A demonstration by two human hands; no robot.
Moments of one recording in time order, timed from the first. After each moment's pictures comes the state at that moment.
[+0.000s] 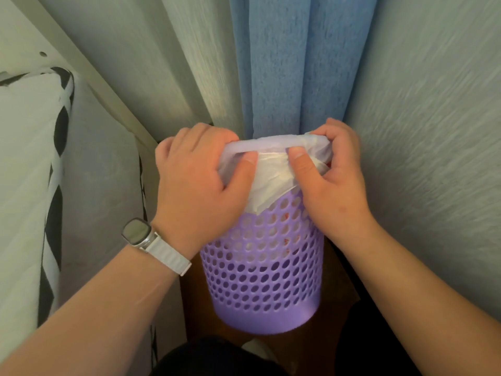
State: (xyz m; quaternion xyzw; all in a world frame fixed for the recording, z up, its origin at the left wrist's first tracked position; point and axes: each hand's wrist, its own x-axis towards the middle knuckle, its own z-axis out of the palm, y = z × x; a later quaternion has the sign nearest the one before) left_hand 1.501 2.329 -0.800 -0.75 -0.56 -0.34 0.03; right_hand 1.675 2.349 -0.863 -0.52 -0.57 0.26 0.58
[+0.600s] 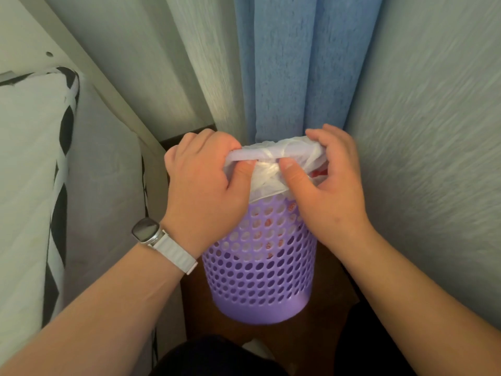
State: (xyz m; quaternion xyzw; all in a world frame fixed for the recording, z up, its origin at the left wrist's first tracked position) left_hand 1.502 2.333 -0.807 -0.74 -0.56 -0.36 0.03; right_hand 1.669 2.338 -0.856 -0.55 -0.59 0.26 0.53
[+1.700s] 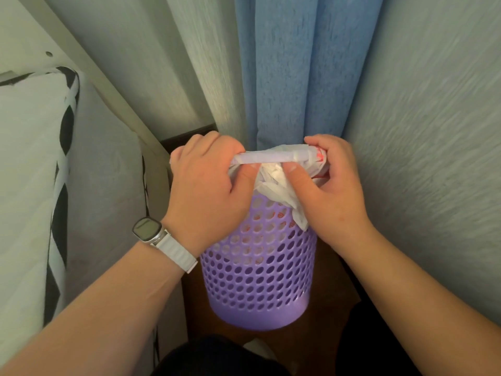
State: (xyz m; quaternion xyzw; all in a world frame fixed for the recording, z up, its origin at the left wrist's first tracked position) left_hand 1.501 2.334 -0.810 -0.76 -0.56 -0.33 0.03; right_hand 1.671 2.339 -0.865 -0.54 -0.58 0.27 0.54
